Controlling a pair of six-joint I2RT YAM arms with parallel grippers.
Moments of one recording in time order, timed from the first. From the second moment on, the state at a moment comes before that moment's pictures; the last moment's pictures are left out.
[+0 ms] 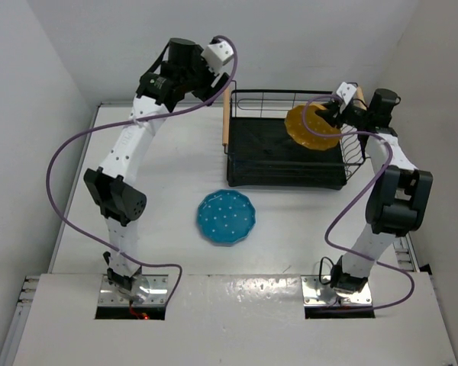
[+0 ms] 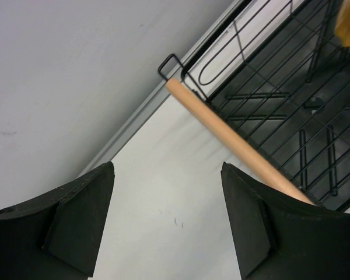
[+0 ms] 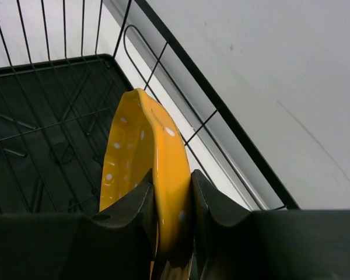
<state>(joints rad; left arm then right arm) -0.40 1.99 2.33 -0.75 0.13 0.45 -0.25 1.81 1.32 0.17 -1.03 -0.71</state>
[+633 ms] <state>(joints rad) -0.22 1.99 2.19 -0.75 0.37 0.41 -0.32 1.99 1.37 1.01 -1.38 -0.05</state>
